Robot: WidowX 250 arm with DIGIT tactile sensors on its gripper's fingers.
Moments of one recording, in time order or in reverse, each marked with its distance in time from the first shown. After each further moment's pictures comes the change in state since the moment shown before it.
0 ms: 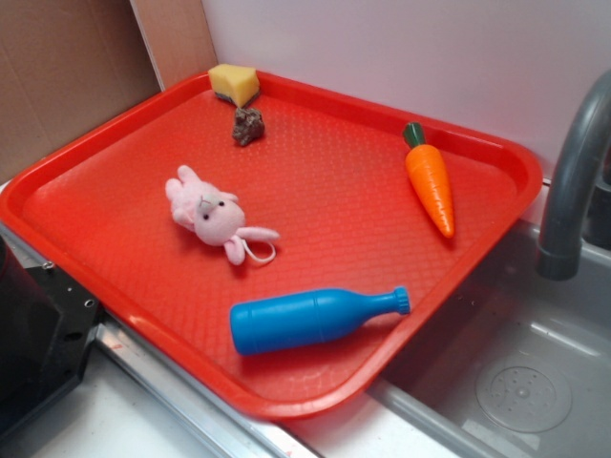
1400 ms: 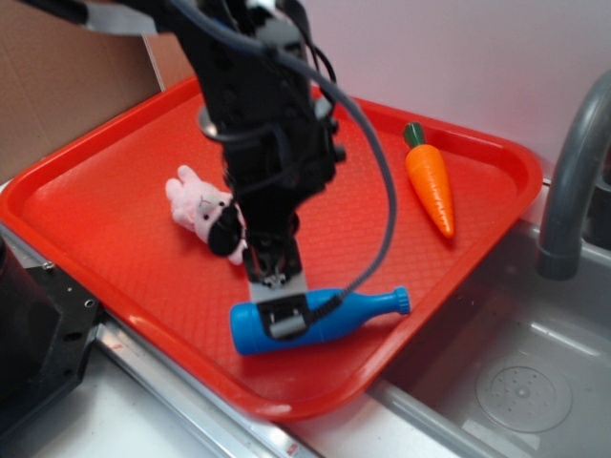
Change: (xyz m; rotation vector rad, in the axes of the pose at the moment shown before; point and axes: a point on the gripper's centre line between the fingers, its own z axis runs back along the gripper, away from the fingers) arm 0.019 -0.124 -0.202 -0.011 0.073 -0.667
